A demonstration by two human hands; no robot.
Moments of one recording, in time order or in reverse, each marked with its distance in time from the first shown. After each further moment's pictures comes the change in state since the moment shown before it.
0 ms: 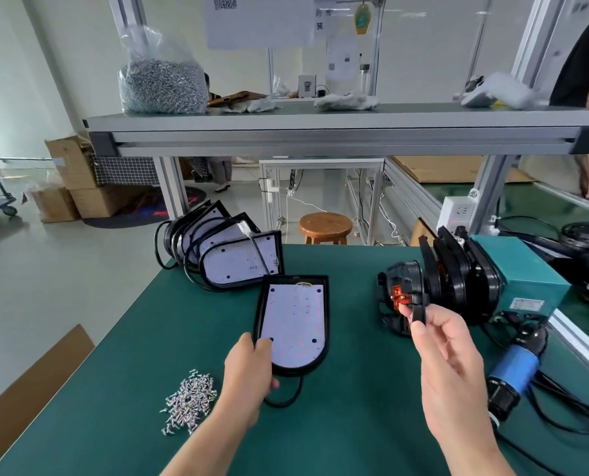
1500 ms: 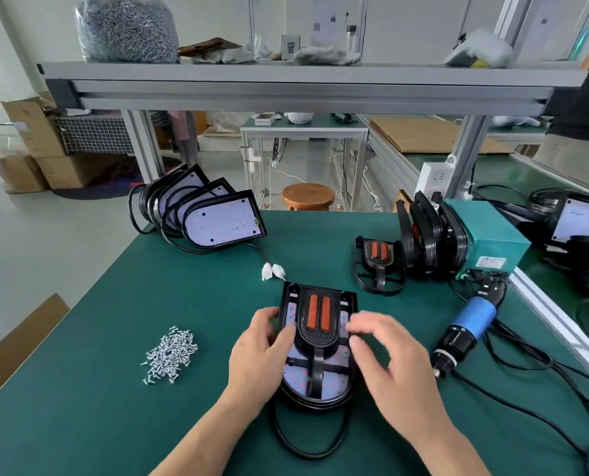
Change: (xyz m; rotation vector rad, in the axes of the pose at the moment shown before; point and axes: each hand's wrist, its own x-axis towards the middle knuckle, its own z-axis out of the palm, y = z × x) left_hand -0.057 -0.020 0.022 0.160 -0.101 0.313; right_hand -0.053 -0.010 -0.016 -0.740 -0.309 -0.133
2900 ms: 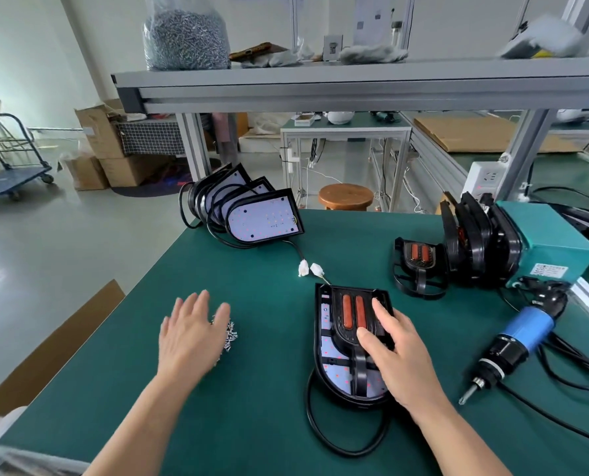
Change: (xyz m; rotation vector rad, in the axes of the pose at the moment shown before) left_hand 0.028 -0.056 -0.113 0.603 0.217 -0.187; right_hand 0.021 0.024 0.047 0.217 -0.151 0.397
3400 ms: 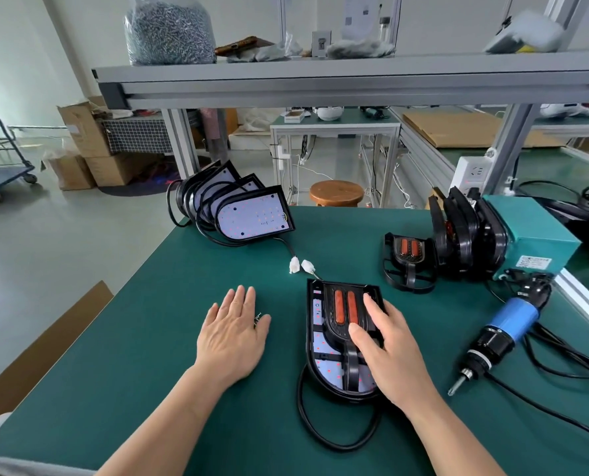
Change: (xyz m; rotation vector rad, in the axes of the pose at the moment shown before) left_hand -0.005 0.035 0.041 0.324 -0.167 0.328; right_hand -0.006 -0.003 0.000 -0.057 0.002 -0.014
